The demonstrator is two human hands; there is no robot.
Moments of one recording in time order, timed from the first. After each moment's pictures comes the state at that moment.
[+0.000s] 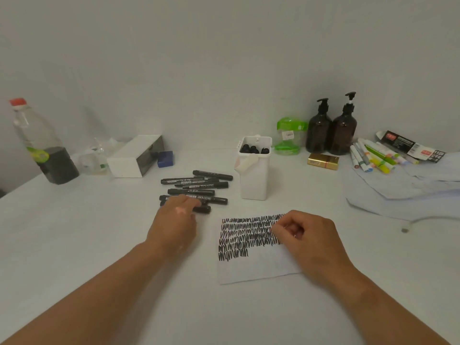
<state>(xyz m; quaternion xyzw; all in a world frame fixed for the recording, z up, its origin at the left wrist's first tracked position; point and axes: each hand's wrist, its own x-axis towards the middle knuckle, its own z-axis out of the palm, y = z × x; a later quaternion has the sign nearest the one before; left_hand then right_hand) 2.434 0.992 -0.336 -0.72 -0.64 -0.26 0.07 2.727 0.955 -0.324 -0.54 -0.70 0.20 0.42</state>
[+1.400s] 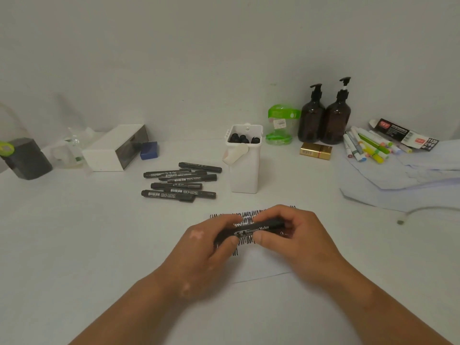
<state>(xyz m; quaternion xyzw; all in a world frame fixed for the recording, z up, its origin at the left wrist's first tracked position) 2.506 0.935 -0.325 -0.78 -0.48 -0.35 -0.21 2.721 0.951 -0.318 -0.44 -0.66 0.42 0.44</state>
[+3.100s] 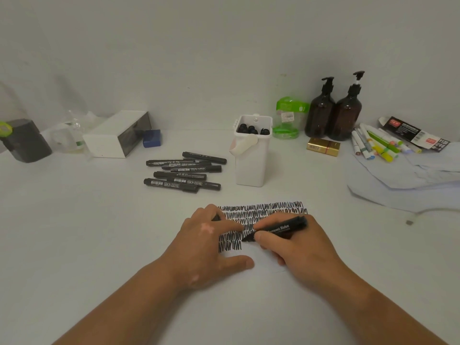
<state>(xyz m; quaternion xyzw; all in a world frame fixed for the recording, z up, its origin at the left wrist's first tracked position) 2.497 0.943 -0.338 -0.79 -0.56 -0.20 -0.13 2.709 0.946 -0.324 -0.52 -0.66 0.39 0.38</state>
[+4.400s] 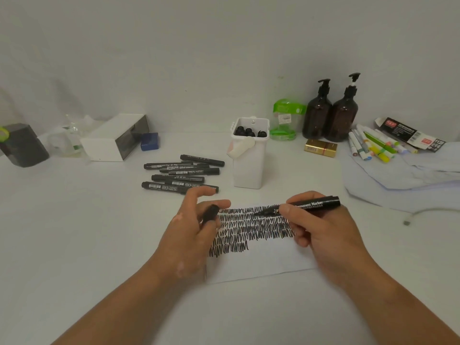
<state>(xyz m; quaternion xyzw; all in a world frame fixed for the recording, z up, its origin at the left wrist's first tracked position) 2.492 0.946 -0.331 -0.64 -0.55 -0.44 -0.32 2.733 0.956 -0.312 -0.46 -0.51 0.49 0.54</state>
